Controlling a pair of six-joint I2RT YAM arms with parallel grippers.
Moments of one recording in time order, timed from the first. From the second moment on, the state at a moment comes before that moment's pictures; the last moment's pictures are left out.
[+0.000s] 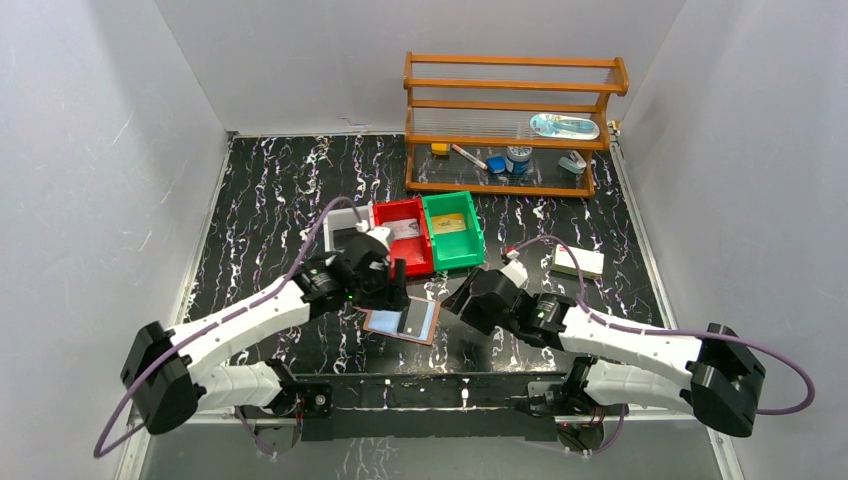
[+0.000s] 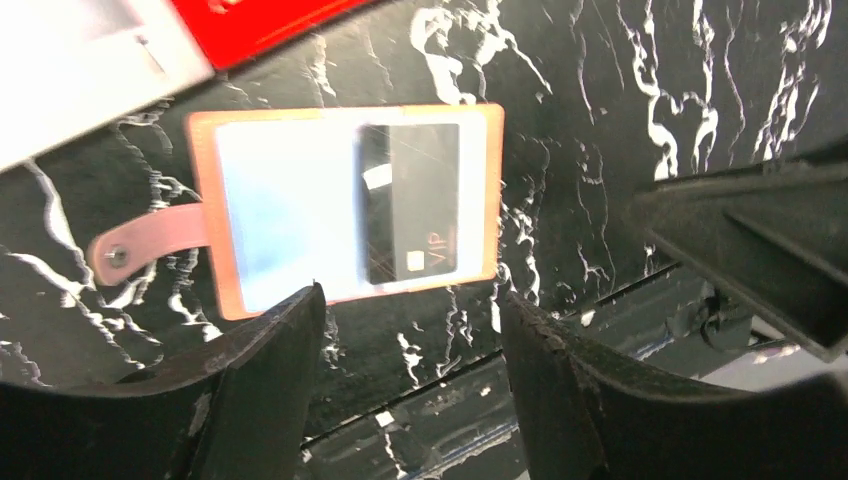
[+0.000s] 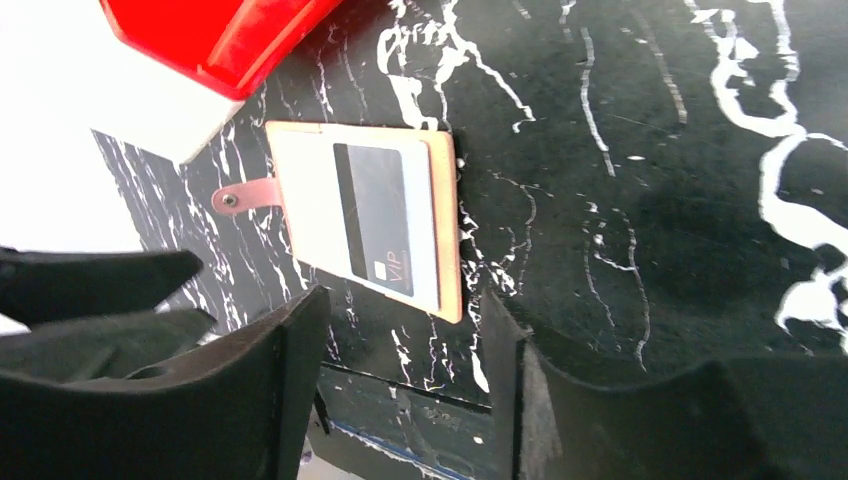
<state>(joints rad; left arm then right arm) -0.95 1.23 0.87 -0.58 -0.06 -0.66 1.06 1.03 0.56 -0.36 0.29 1.43</state>
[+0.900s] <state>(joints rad) -0.68 1.14 0.67 -0.37 0.34 -0.67 0.99 1.53 0.72 -0.11 -0.06 1.23</state>
